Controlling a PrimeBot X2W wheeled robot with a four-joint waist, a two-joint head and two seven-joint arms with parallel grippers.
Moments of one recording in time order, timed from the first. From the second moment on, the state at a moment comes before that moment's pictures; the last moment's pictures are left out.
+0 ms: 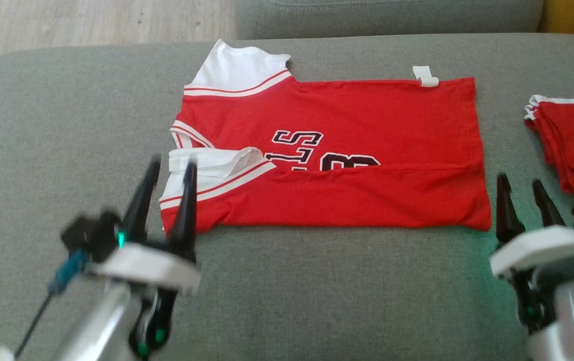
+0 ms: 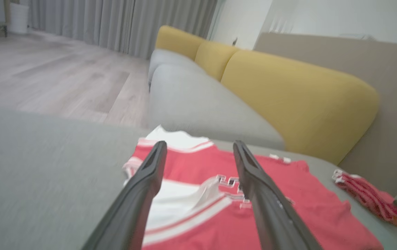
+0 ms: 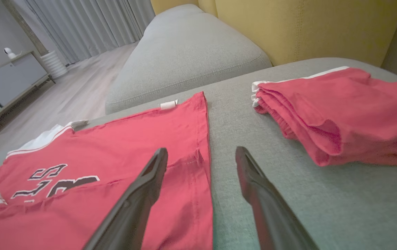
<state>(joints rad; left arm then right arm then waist) -0.32 0.31 -0.54 0.18 -0.74 0.03 -0.22 -0.21 -0.04 -0.16 0.37 0.27 0.13 0.02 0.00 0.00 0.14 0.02</state>
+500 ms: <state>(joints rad) -0.17 0.33 -0.51 0.23 -0.90 0.16 0.00 -0.03 -0.04 -0.14 0.04 0.24 0.13 0.17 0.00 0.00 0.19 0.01</state>
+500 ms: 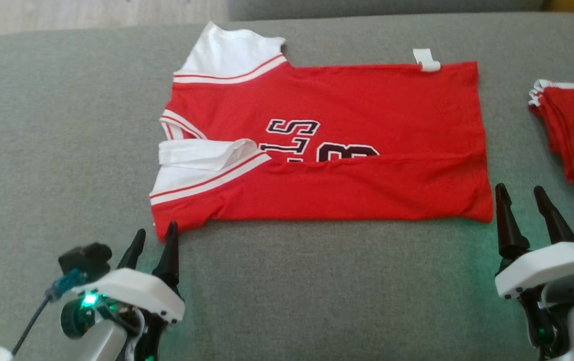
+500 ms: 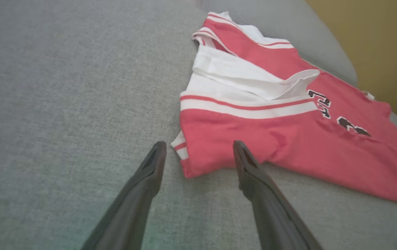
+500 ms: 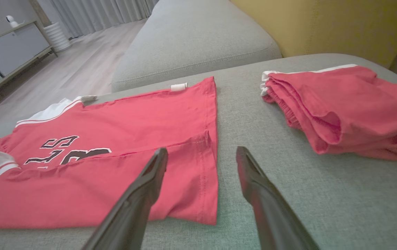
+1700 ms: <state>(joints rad) -0.24 0.44 -0.54 -0.01 -0.84 0.18 0.10 -0.16 -0.04 -0.16 0.34 0.39 0.13 0.22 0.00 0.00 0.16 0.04</state>
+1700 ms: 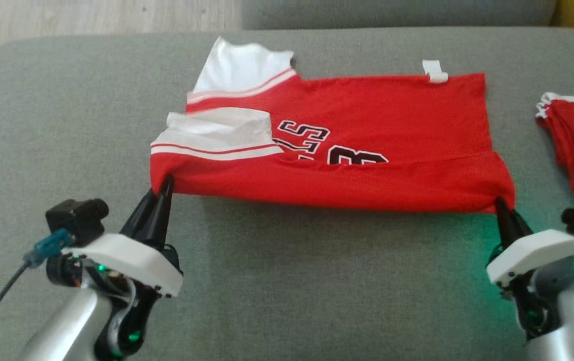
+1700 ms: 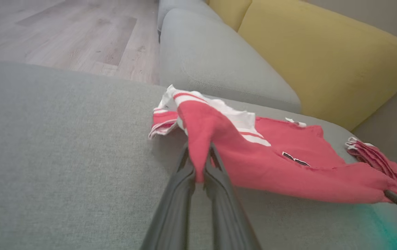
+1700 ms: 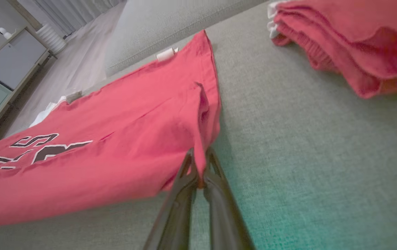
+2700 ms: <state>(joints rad) 0.13 0.50 -0.56 -0.16 -0.88 0.30 0.08 0.22 -0.04 -0.19 0.02 0.33 0.13 0.31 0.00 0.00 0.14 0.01</state>
